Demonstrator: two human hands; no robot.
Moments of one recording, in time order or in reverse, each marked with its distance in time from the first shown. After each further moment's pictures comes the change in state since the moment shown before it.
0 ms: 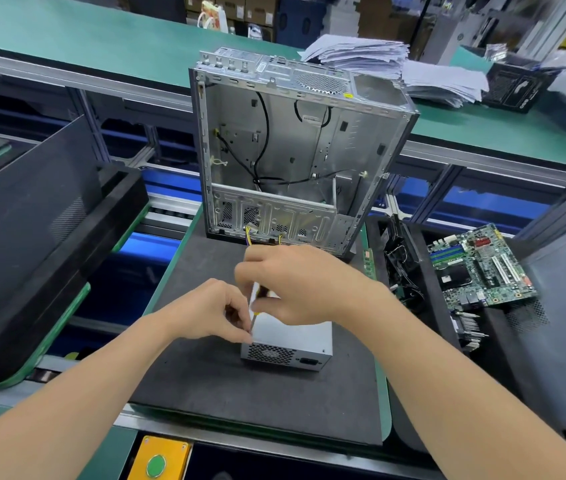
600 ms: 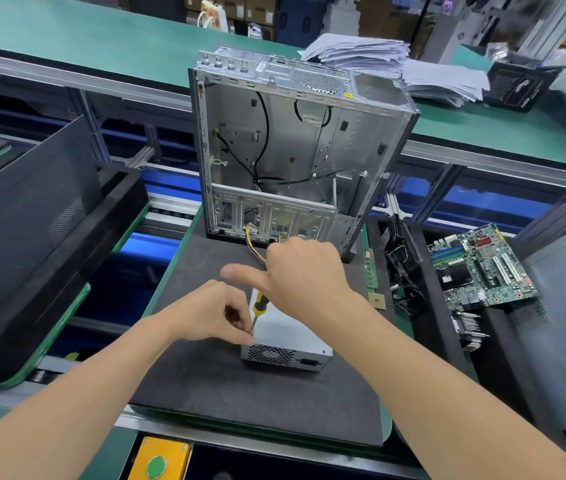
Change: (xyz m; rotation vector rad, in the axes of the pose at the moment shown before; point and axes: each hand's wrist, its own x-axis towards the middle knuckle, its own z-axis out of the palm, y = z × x) left_hand 0.000 0.000 0.002 0.001 0.000 -0.043; right_hand 0.016 -0.009 0.018 -0.109 0.273 0.448
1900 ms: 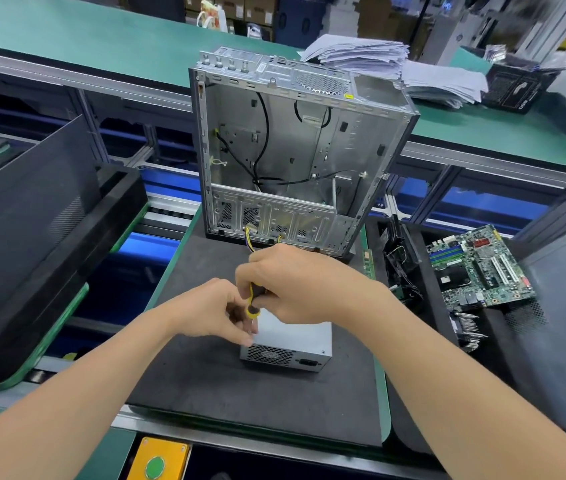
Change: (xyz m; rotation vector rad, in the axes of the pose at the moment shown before) left_hand 0.003 0.008 -0.010 -0.054 -0.105 -0.004; right_hand -0.004 0.016 -0.027 0.181 -0.356 -0.470
